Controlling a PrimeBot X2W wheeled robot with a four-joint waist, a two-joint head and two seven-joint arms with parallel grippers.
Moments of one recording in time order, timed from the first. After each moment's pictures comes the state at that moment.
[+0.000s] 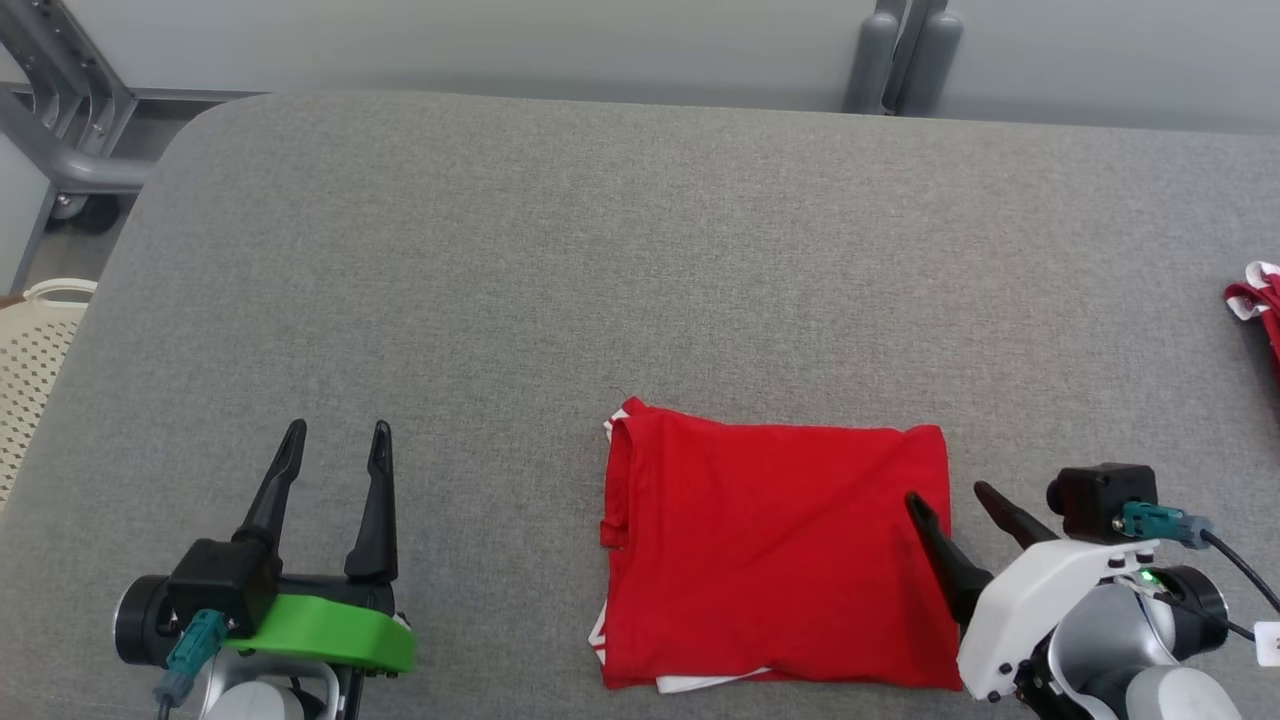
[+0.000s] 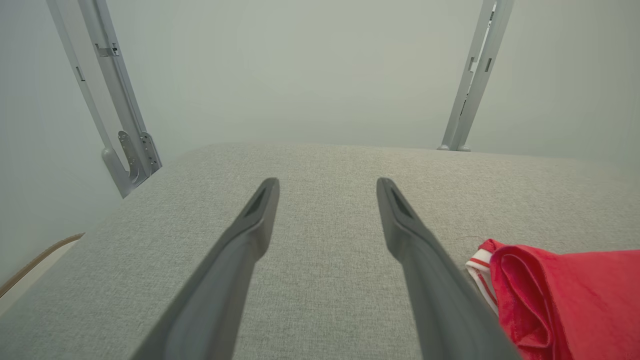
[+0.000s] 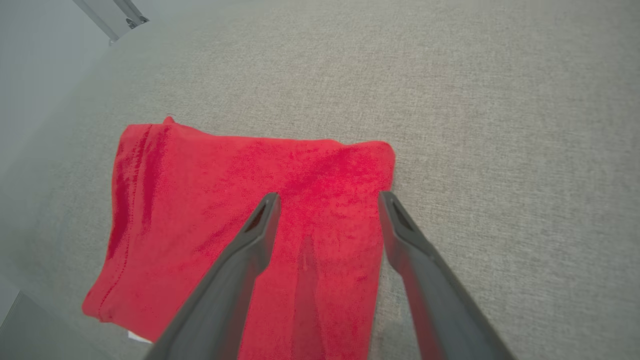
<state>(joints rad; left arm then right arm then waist) -0.08 0.09 -0.06 0.17 -0.19 -0.13 -0.26 0.03 -0.06 0.05 -0.14 0.26 0.13 0.42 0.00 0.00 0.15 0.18</state>
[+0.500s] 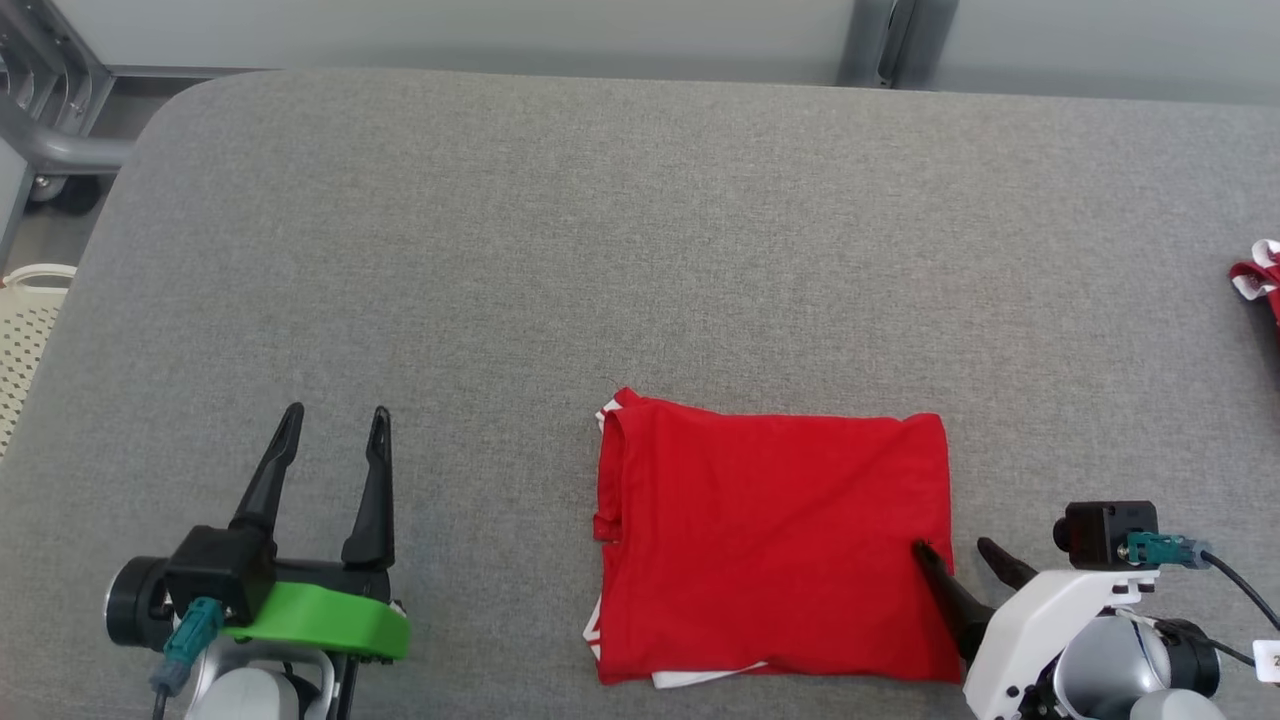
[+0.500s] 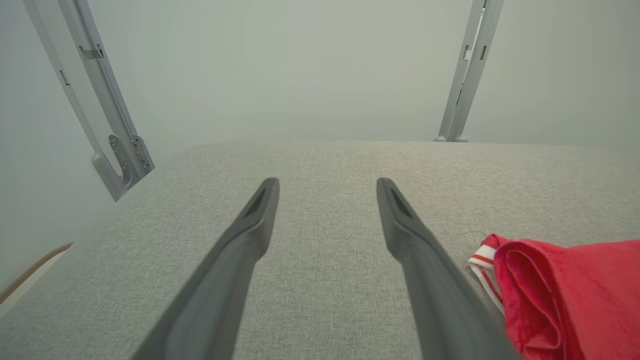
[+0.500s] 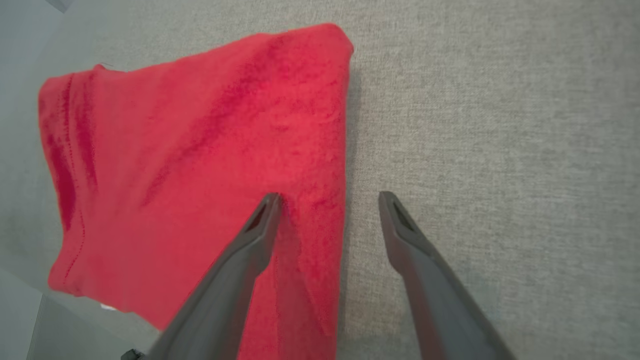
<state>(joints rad) -0.10 0.10 -0.07 0.16 -0.18 -0.13 -0.26 0.07 -0.05 0.00 -0.07 0.34 0.13 0.46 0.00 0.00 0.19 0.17</state>
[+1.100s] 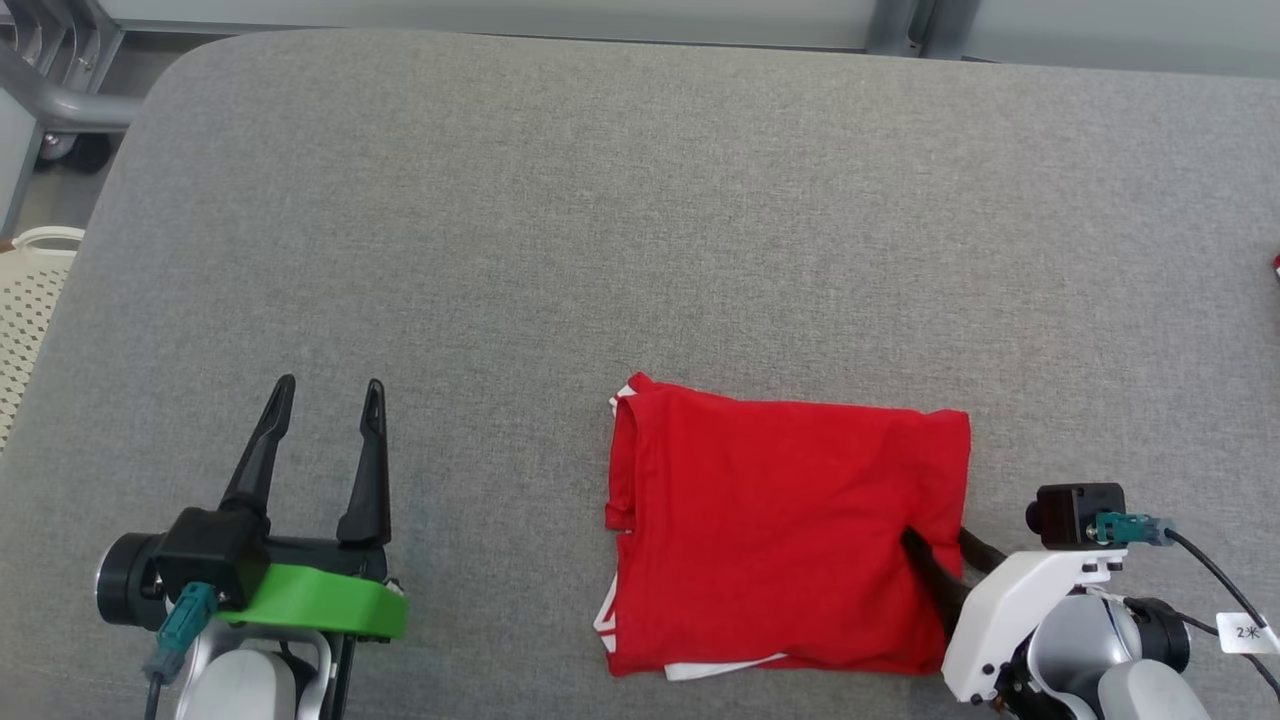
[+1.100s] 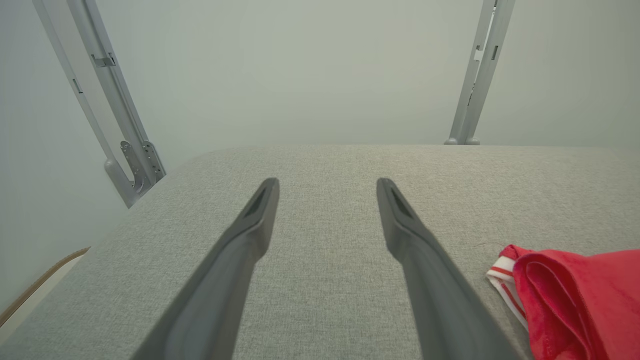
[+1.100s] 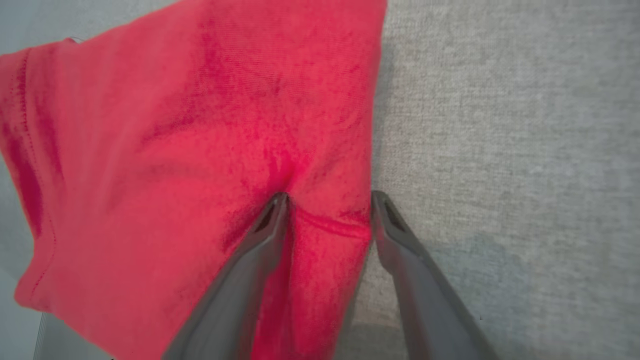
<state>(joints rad) -0.12 0.10 -0.06 0.13 -0.16 -0.13 -0.26 0.00 -0.05 0.04 0.07 0.36 0.13 0.43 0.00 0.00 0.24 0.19</state>
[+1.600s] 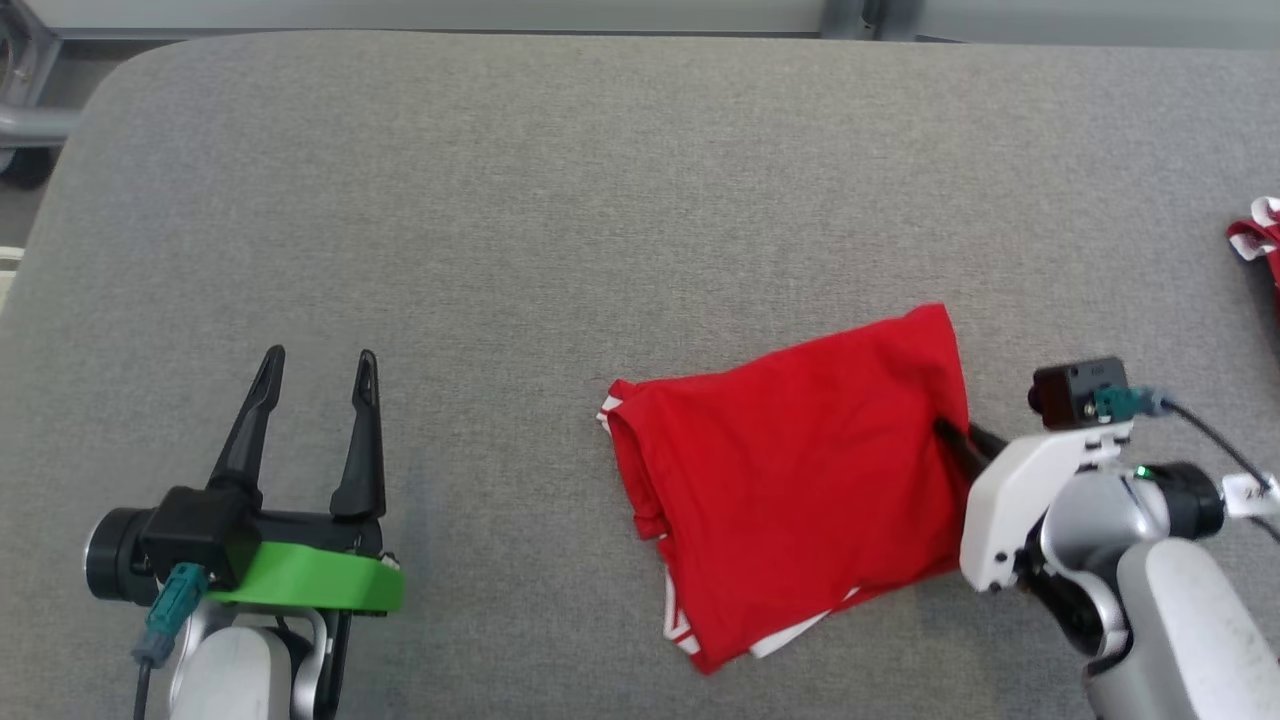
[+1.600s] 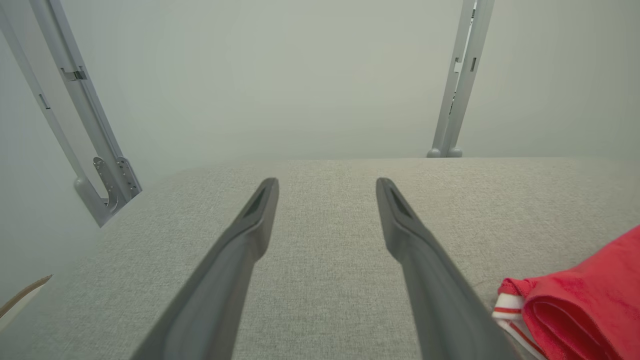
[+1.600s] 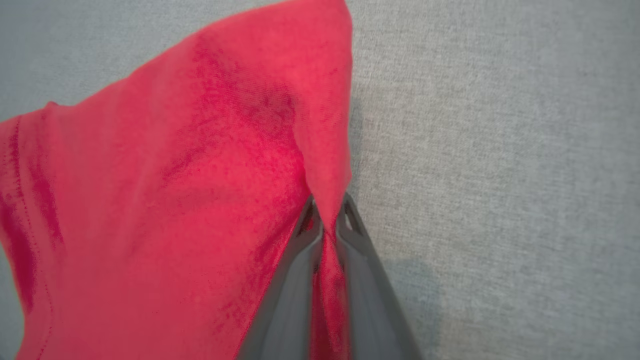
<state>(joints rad) -0.15 0.09 -0.05 0.12 -0.15 -0.13 -0.26 -0.17 -0.11 0.04 0.05 0.25 0.13 0.52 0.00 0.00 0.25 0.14</state>
